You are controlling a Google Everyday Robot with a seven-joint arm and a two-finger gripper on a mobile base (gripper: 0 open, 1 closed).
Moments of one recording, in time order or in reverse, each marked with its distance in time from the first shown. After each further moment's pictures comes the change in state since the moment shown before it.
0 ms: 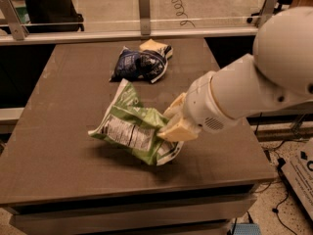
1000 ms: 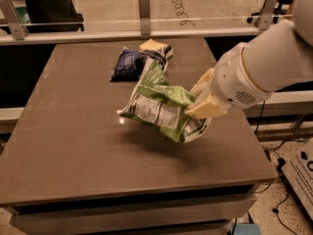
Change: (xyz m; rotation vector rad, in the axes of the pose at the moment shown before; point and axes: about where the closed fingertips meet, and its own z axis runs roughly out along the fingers) arm 0.024 -0.047 -0.057 0.108 0.093 -0.024
